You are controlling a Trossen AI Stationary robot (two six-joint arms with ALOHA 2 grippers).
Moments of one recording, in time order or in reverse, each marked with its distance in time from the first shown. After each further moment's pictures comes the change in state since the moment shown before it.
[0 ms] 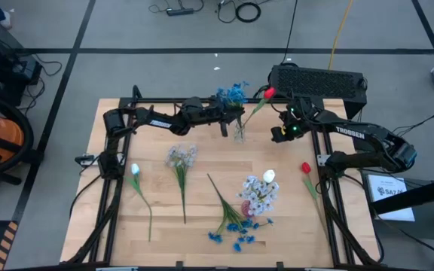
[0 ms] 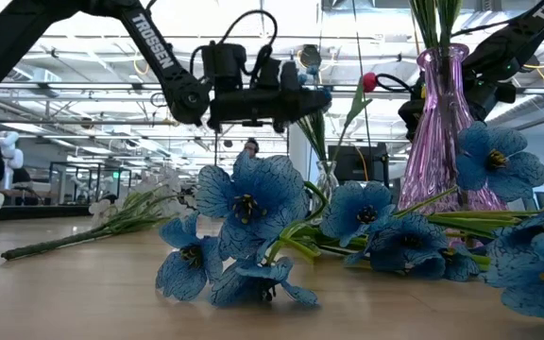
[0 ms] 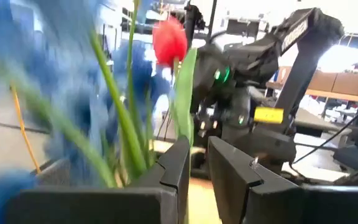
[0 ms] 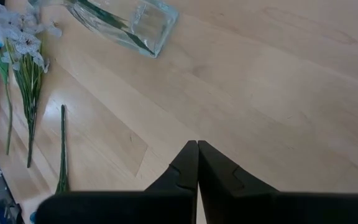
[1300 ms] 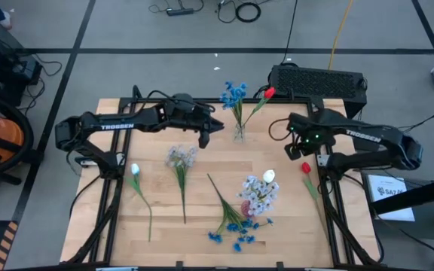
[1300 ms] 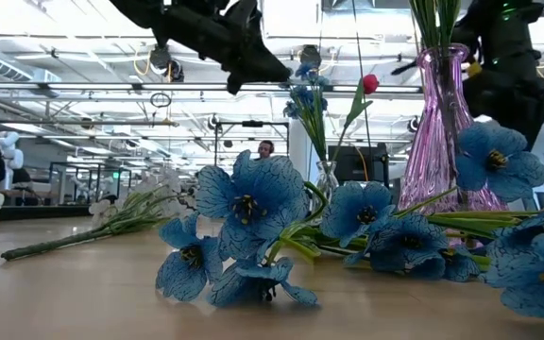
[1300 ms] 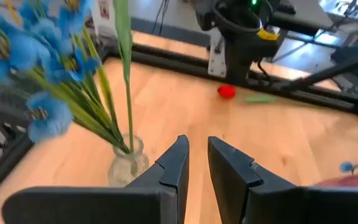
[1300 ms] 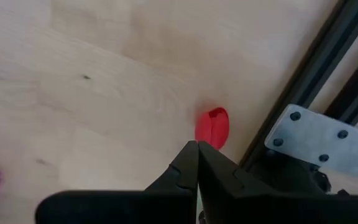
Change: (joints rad) left arm -0.100 -0.523 0.000 -1.082 -0.091 0.083; right arm 0.350 -0.097 0.273 -0.918 0.423 0.273
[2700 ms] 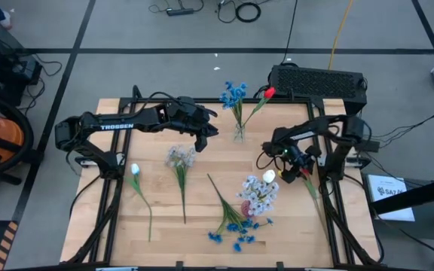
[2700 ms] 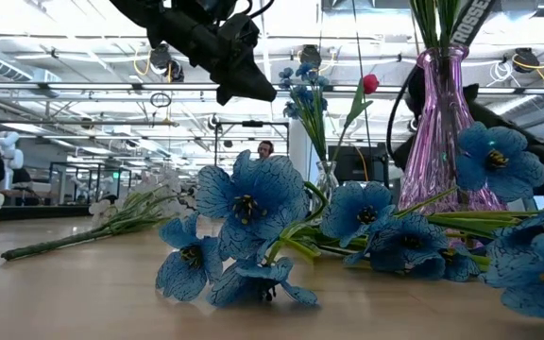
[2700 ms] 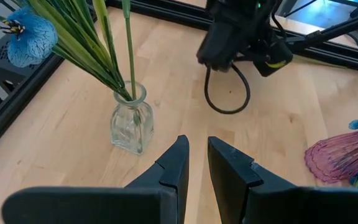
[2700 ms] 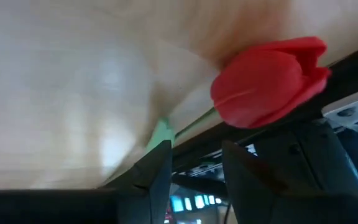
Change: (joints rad) left arm 0.000 -0.002 0.000 -0.176 -0.015 0.024; right arm 0.151 0.688 -0.085 0.030 -0.190 -0.229
